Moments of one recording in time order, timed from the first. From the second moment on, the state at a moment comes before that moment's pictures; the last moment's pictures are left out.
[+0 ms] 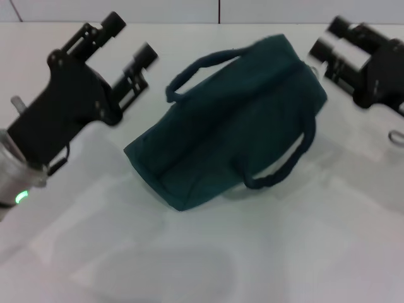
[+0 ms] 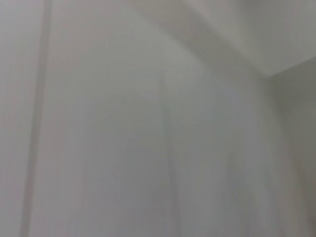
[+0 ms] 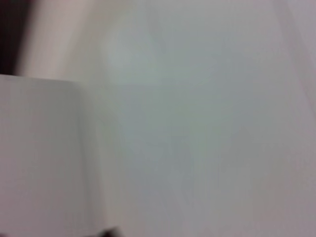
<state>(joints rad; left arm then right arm) -0.42 -2.09 1.04 0.18 0.99 1.87 -0.50 0.40 1.95 -1.63 -0.51 -0.56 -1.50 0.87</state>
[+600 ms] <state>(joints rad) -0.34 -2.09 1.17 0.28 1.11 1.88 -0.43 0.50 1.92 -1.53 -0.53 -0.95 -1.67 0.99</state>
